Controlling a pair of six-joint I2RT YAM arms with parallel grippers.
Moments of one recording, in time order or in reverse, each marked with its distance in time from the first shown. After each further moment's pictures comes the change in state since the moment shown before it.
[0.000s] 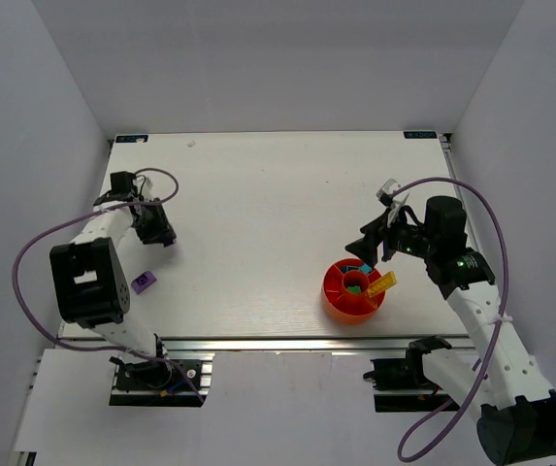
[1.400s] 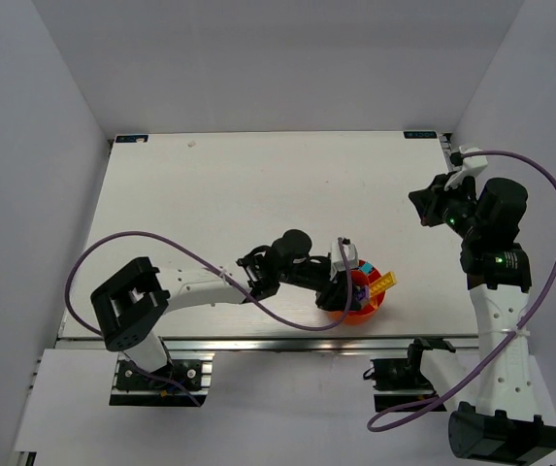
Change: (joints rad) left arm -1.263 -0.091 -0.155 1.015 0.480 0.094; right arm -0.298 -0.003 0.240 -0.048 0.234 0.168
